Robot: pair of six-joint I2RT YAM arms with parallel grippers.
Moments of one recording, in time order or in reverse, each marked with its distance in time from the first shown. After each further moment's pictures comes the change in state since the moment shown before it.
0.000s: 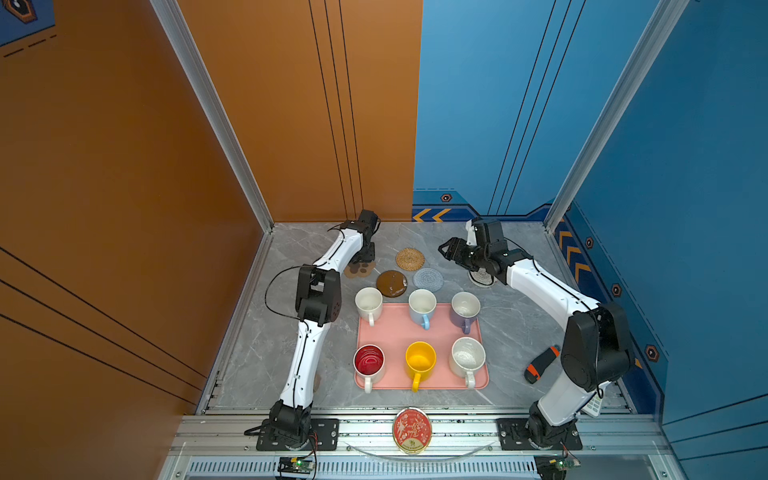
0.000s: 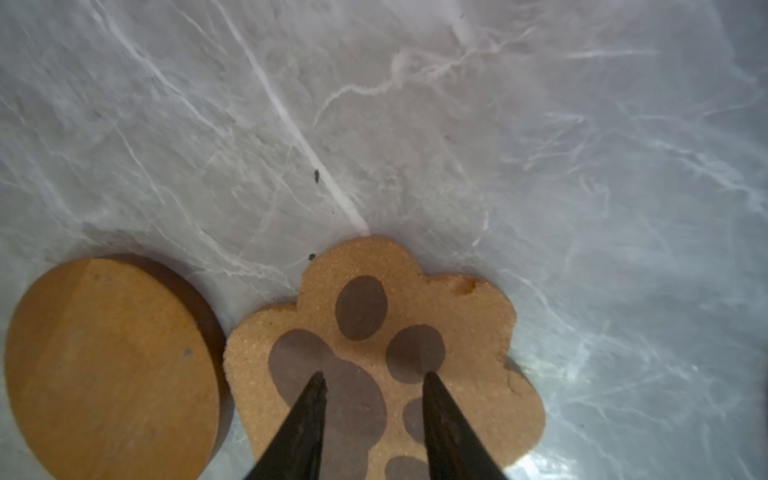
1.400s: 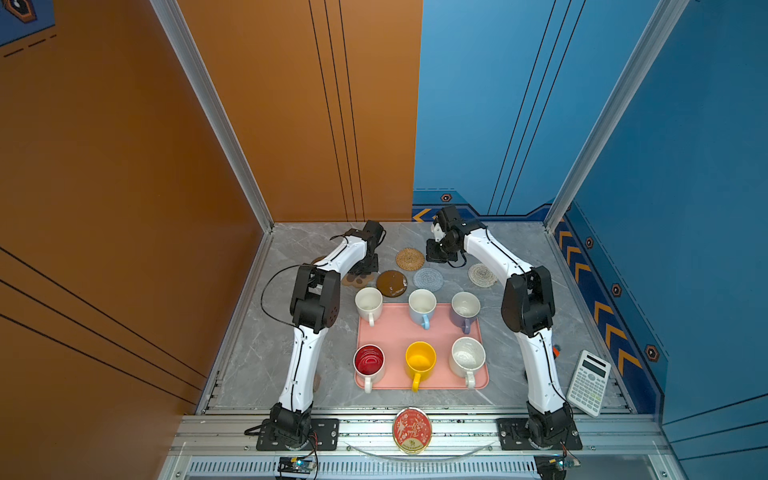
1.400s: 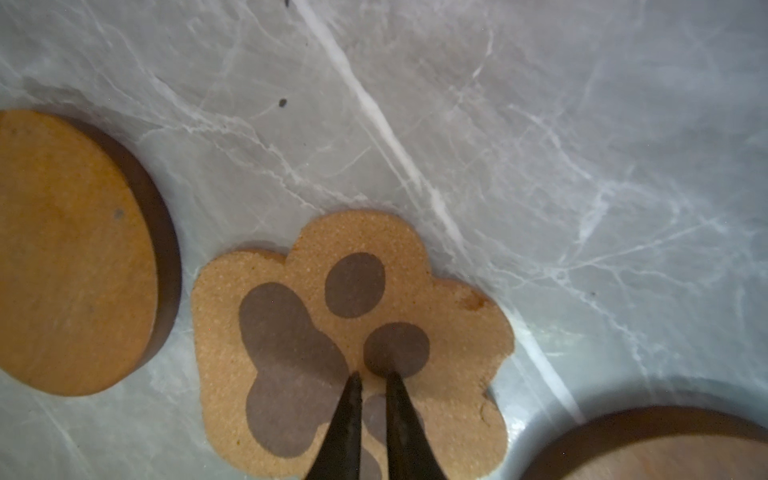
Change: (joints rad) left arm -0.053 -0.165 -0.285 0.050 -0.005 -0.068; right arm 0.062 0.627 0.789 -0.615 0.029 -0.317
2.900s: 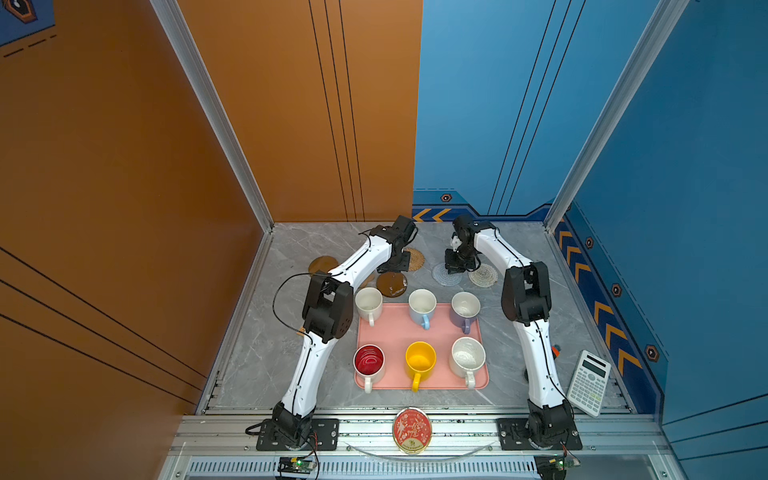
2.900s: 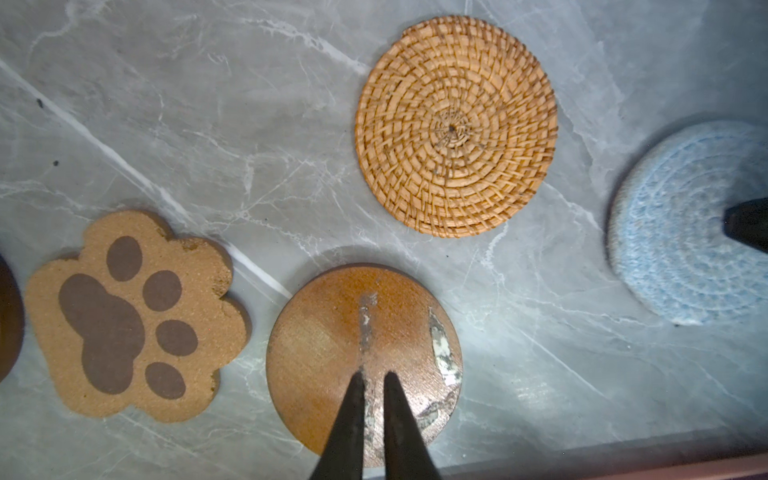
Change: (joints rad) left arm -0.184 -0.038 0.107 -0.035 0.117 0.054; right arm -0.154 0.152 0.080 -0.174 0.013 -0.062
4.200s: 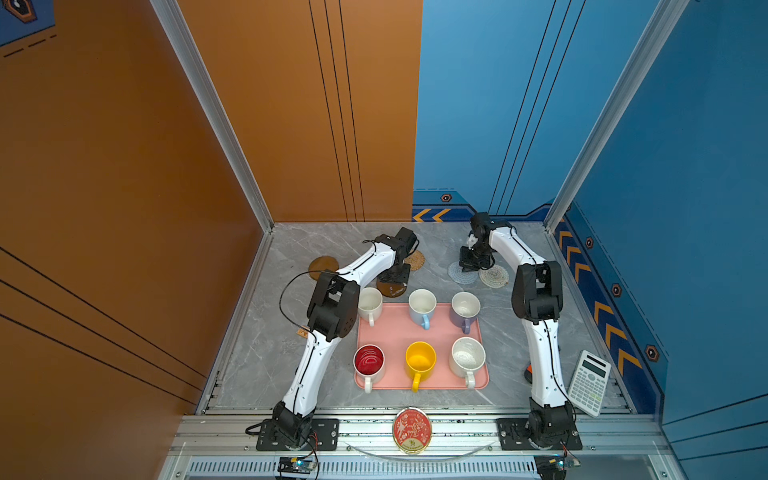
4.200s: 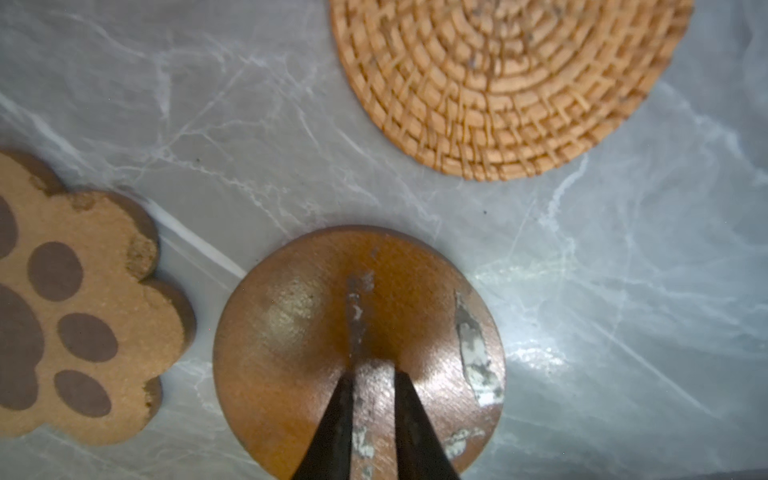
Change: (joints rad) left arm -0.024 0.045 -0.077 0.000 0.006 0.015; right arm -0.069 -0.040 -0.040 0.003 0.006 0.005
